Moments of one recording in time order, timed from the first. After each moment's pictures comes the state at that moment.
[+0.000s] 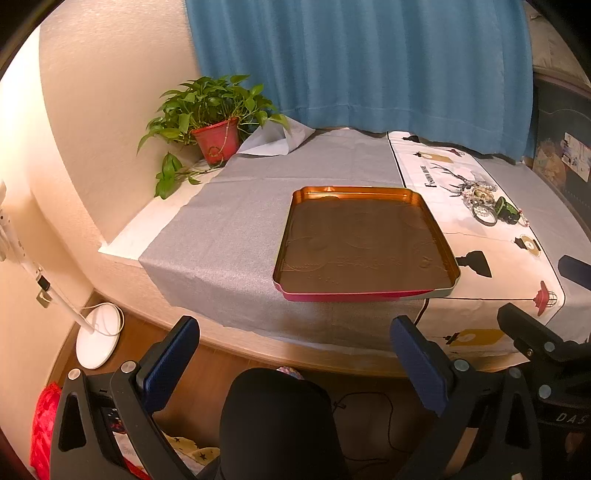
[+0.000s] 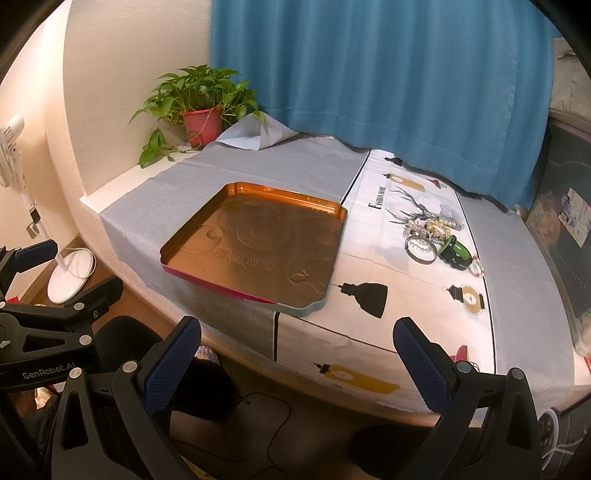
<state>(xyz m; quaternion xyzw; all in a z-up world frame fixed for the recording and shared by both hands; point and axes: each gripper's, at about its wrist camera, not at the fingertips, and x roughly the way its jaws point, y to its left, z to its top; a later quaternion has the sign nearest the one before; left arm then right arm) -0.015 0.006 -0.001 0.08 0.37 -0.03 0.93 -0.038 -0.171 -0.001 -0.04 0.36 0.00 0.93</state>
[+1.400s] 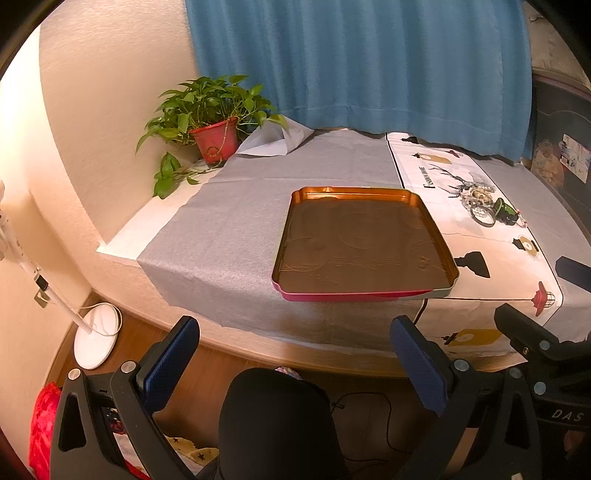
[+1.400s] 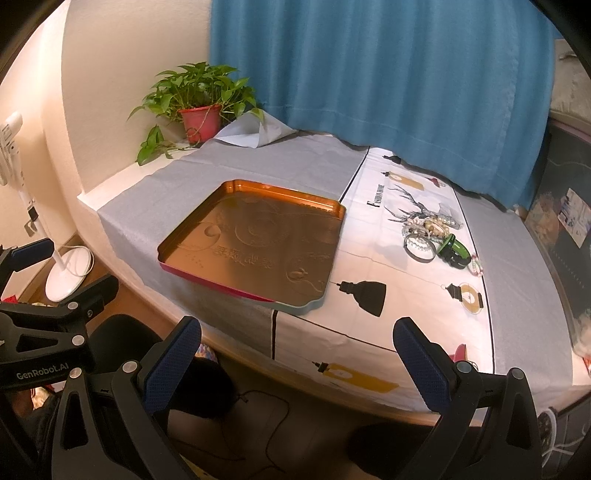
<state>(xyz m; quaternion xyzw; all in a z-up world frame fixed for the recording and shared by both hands) -0.013 0.000 0.003 0.08 0.37 -0.03 0.93 -0.036 -0.169 -0.002 -0.04 0.36 0.00 0.93</state>
